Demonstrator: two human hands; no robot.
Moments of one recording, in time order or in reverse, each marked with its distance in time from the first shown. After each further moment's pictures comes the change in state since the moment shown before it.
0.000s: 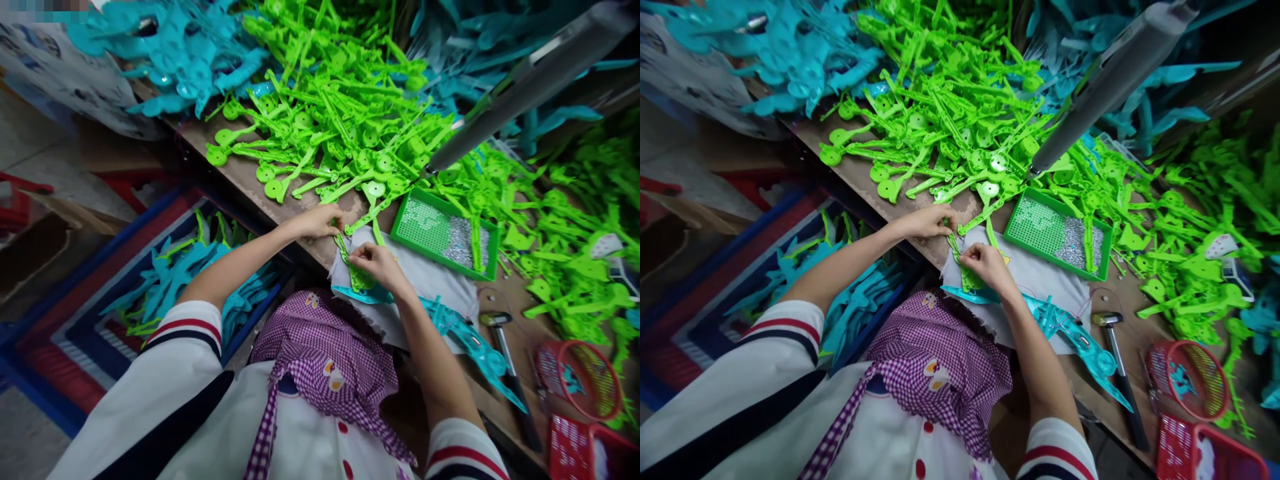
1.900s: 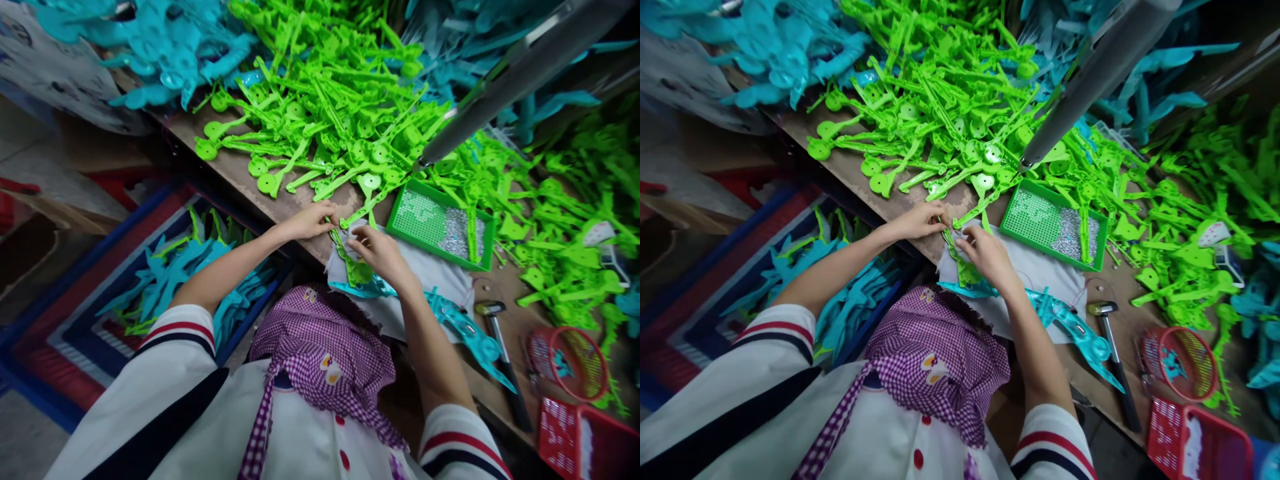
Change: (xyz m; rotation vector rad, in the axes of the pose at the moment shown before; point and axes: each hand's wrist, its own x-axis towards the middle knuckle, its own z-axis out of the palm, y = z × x) left_hand -0.014 -0.004 0.012 -0.084 0.118 0.036; right_hand -0.003 -0.014 -0.008 -0.262 0.098 -0.187
